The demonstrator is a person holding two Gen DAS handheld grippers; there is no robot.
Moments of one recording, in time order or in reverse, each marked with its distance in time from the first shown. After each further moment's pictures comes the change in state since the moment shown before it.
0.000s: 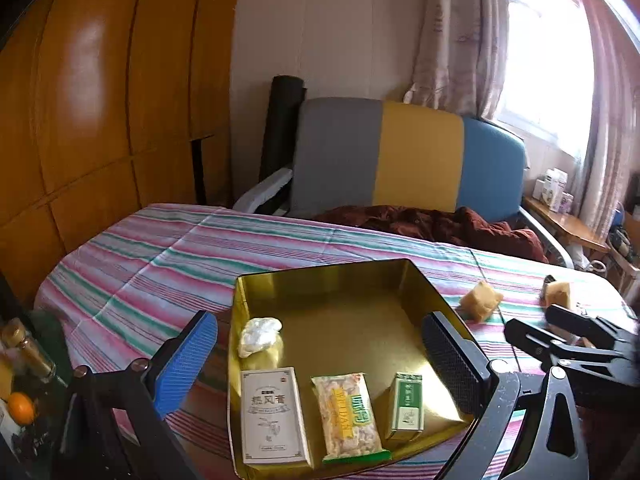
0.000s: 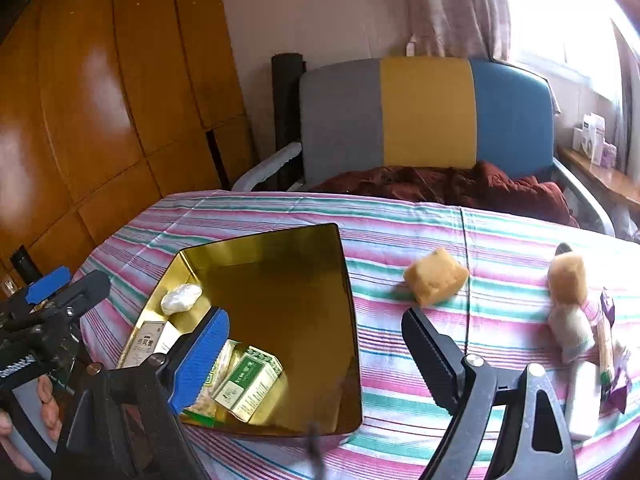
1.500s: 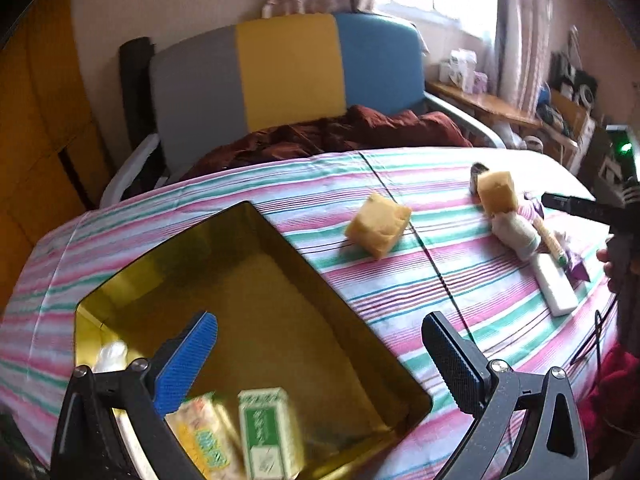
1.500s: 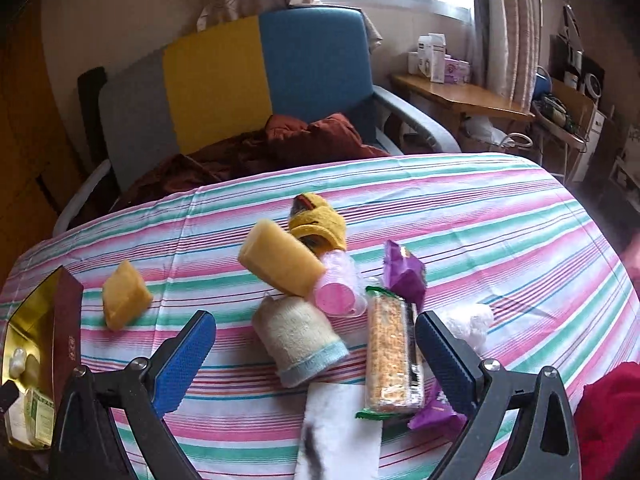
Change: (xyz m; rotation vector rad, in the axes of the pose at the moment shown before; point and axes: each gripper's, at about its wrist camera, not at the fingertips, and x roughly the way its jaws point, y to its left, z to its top) left arm 0.107 -0.153 -0.003 0.357 0.296 -0.258; right arm -0.024 -0.271 -0.012 0.326 0.118 -0.450
